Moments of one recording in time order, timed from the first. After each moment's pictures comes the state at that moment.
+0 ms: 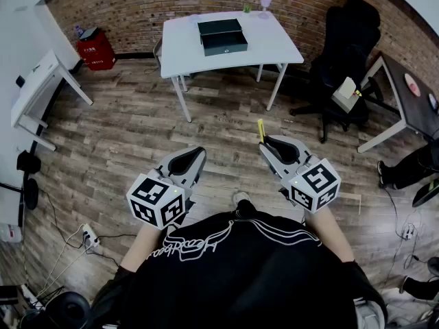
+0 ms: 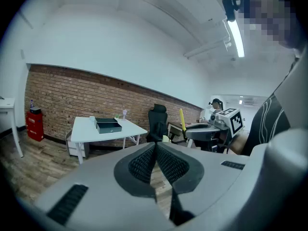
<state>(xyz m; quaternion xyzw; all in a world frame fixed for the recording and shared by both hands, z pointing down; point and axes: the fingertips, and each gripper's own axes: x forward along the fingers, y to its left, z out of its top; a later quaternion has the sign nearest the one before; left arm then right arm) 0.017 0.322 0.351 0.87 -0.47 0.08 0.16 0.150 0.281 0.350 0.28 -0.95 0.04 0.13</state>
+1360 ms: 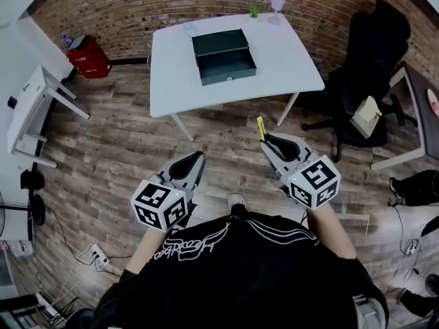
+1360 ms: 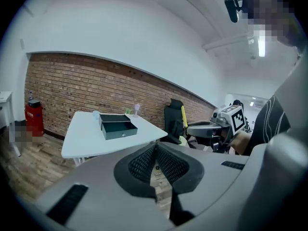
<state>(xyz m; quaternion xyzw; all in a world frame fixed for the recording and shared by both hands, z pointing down) -0.027 0.061 0.401 0.84 -0.49 0.10 0.21 0.112 0.007 0.396 0.28 -0.95 0.08 0.14</state>
